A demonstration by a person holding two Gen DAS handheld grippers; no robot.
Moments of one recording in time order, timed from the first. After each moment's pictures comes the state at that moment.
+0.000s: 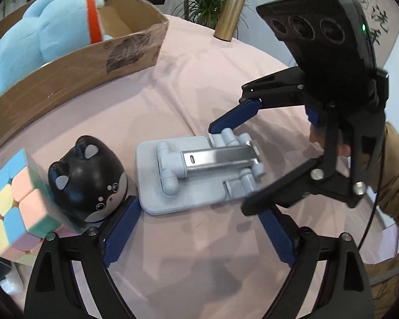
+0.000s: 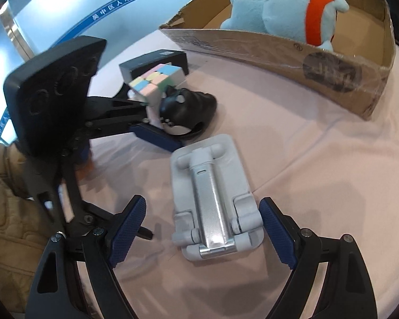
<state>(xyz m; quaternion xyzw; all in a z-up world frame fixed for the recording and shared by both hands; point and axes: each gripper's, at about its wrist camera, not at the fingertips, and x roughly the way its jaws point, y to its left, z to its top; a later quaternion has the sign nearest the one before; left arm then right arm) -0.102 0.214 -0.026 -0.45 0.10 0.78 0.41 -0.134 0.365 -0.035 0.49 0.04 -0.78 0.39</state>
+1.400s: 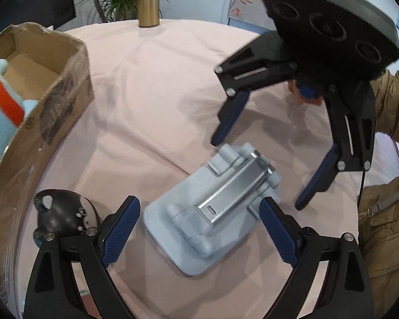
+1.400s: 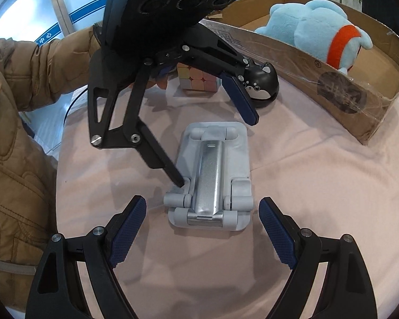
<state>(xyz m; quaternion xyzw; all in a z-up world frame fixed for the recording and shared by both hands) -0.135 0.252 -0.018 -0.42 0.27 0.67 0.55 -0.076 0.393 -0.038 0.44 0.17 -0.77 0.43</state>
